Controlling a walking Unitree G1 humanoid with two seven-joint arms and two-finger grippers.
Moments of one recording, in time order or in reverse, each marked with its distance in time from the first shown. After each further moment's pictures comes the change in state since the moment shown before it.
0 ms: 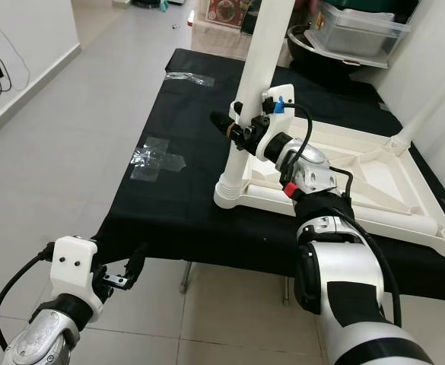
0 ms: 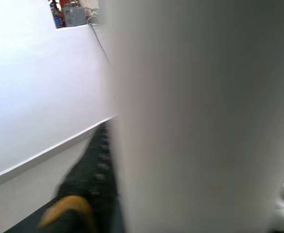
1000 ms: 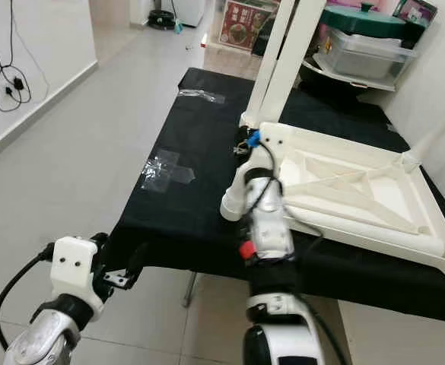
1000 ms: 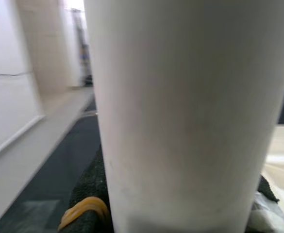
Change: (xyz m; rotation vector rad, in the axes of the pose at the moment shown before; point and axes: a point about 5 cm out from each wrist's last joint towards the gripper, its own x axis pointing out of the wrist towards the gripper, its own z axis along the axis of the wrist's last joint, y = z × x) left arm 0.007 -0.001 0.004 0.008 -0.024 -0.011; right arm 0.000 0.063 -0.038 0.014 -0.126 -0.913
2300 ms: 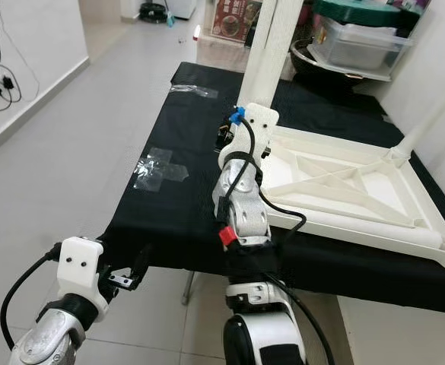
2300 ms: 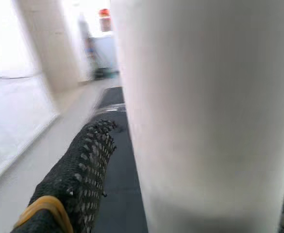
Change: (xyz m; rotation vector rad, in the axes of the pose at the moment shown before) left arm 0.002 -0.004 -0.003 -0.006 -0.002 -0.015; right arm 0.008 0.013 0.024 0.061 0.004 0.166
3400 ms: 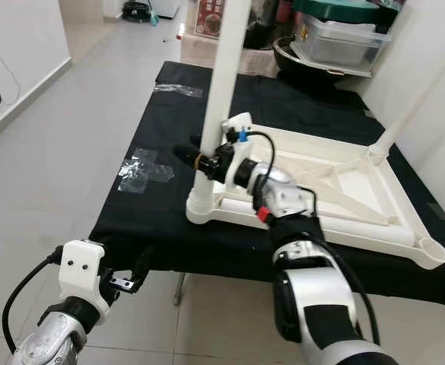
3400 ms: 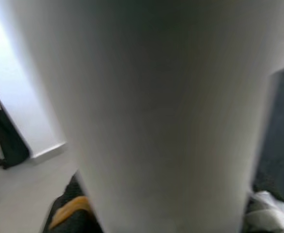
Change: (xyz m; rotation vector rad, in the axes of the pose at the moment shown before) left arm 0.000 -0.002 -0.003 -0.008 0.007 -0.001; right arm 0.015 -0.005 -0.031 -0.029 0.252 0.939
